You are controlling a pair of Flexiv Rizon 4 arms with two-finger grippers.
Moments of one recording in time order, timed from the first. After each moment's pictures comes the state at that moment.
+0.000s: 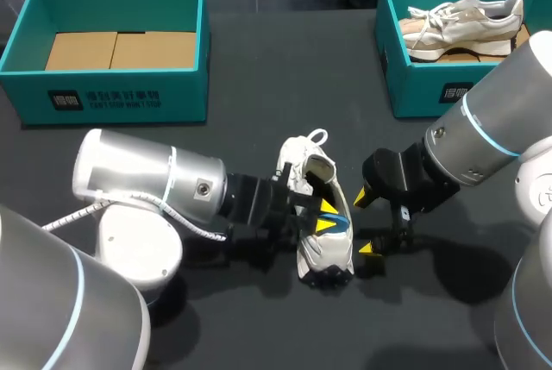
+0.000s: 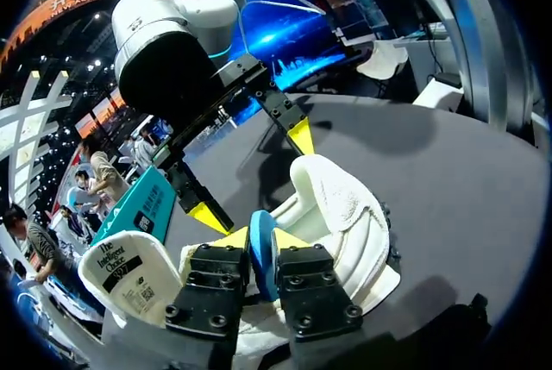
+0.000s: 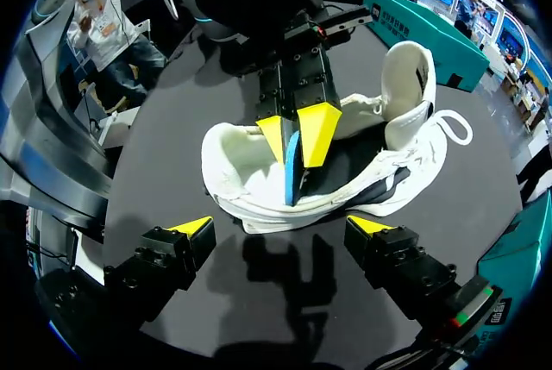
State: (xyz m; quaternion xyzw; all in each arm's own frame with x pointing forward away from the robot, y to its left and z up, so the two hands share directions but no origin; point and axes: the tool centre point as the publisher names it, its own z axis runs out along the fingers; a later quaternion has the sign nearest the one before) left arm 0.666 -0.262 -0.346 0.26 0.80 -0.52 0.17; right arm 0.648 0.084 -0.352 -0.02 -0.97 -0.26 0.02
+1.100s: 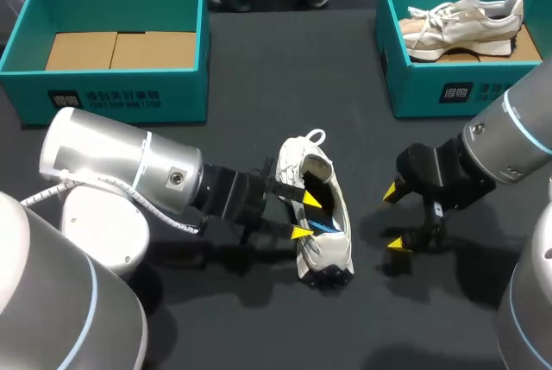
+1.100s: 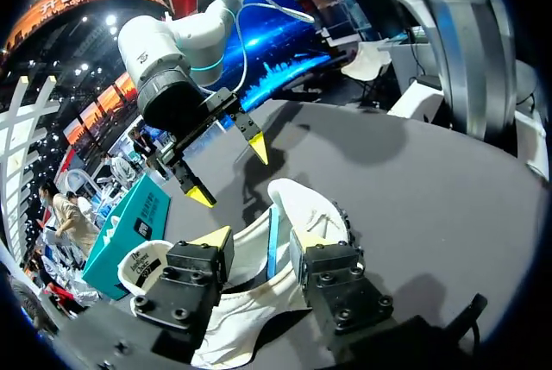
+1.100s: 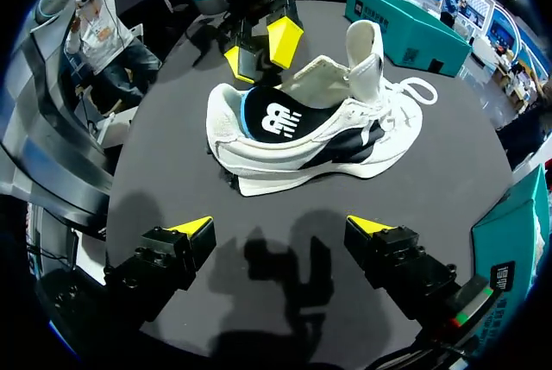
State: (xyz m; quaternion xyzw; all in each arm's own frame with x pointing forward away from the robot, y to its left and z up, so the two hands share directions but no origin) left arm 0.650 -0.225 -0.321 0.29 0.80 -0.50 0.15; right arm 0.651 0.033 -0.343 -0.05 -0.96 -0.26 0.01
